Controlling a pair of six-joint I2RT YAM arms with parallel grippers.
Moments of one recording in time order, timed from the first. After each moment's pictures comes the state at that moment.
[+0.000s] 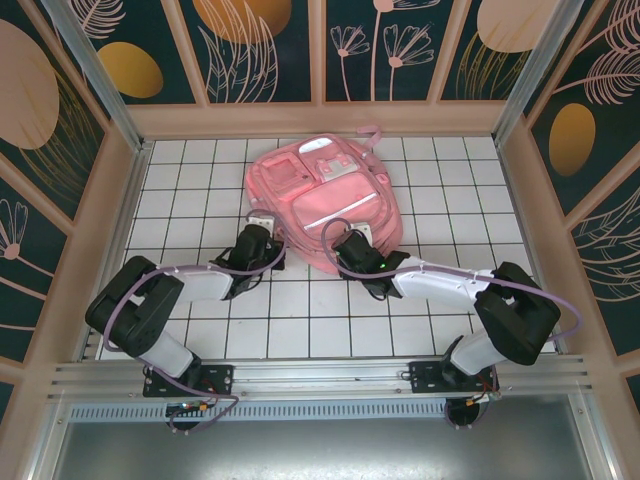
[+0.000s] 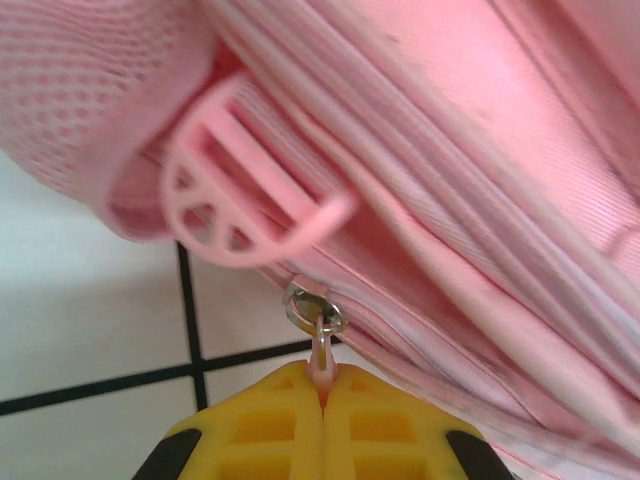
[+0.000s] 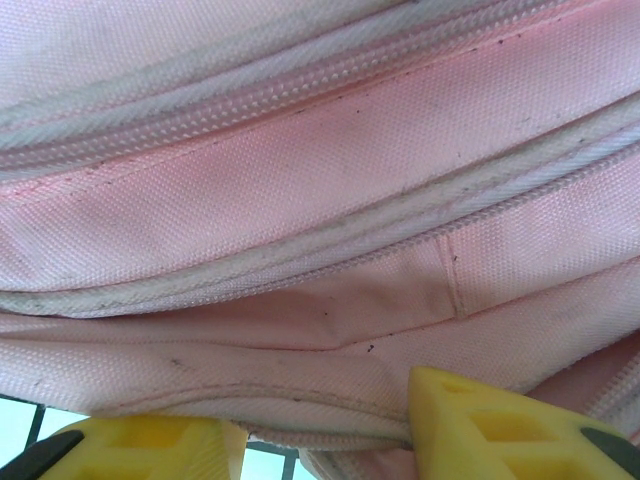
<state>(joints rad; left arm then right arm) -0.59 1.57 0.55 0.35 -0.06 -0.46 0.89 1.48 0.78 -0.27 0.37 0.58</state>
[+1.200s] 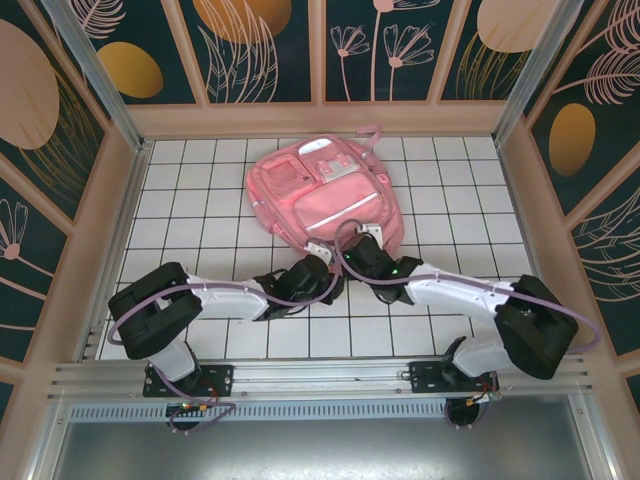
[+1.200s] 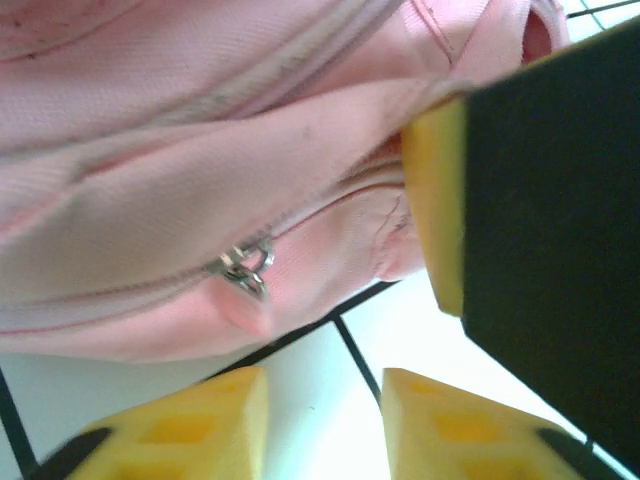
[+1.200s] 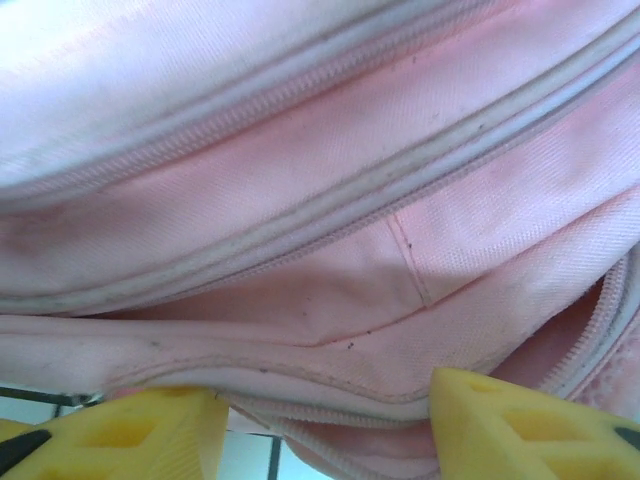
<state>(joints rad) -1.03 1.63 0.69 0.26 -0.13 -0.61 0.88 1.34 0.71 -0.25 0.39 0.64</state>
